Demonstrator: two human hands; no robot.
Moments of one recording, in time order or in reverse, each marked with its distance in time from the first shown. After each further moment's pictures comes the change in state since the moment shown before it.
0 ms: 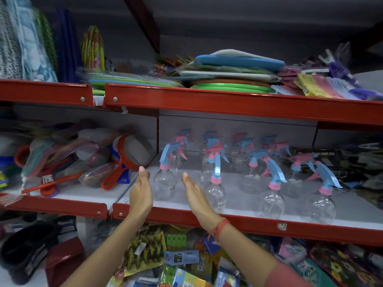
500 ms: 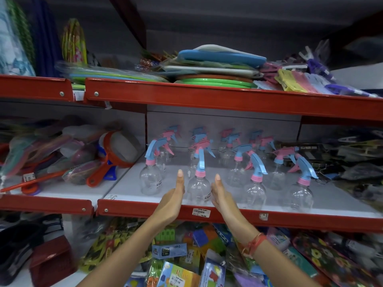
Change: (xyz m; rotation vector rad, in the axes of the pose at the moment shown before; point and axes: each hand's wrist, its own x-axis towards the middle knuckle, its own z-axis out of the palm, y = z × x) left_hand -0.065 0.009 0.062 0.255 -0.595 -0.015; right_hand -0.054 0.020 -0.090 -0.014 0.135 0.097
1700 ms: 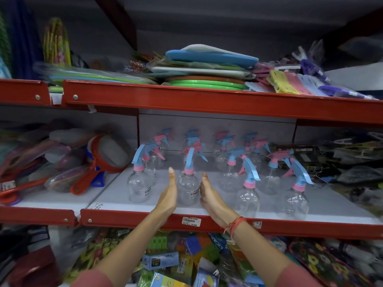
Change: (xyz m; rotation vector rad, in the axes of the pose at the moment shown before) left_hand 0.054 0.012 0.026 -0.171 0.117 -0.111; right_hand 0.063 0.001 -0.003 0.161 -0.124 0.095
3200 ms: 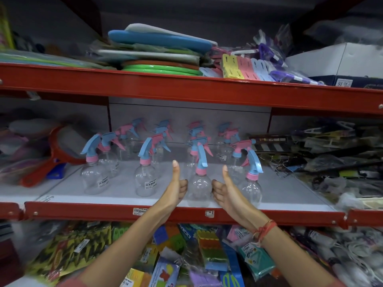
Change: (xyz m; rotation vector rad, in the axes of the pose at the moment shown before) left_hand -0.014 0.019 0.126 -0.133 -0.256 -0.010; right_hand -0.050 0.014 -0.171 0.067 -0.079 0.038
